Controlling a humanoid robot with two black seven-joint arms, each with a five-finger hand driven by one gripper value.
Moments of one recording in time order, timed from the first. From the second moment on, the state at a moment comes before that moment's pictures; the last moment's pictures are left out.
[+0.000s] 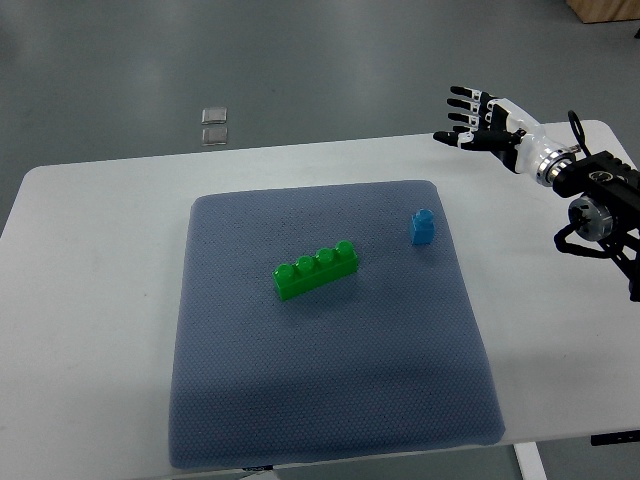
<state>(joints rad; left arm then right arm) 0.00 0.00 -0.10 -0.15 0.07 0.00 0.02 0.83 -0.38 0.63 0.69 -0.56 0.17 0.23</state>
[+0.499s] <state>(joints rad) 0.00 0.00 -0.10 -0.15 0.07 0.00 0.02 1.01 -0.52 0.26 0.87 -0.87 0.17 0.22</state>
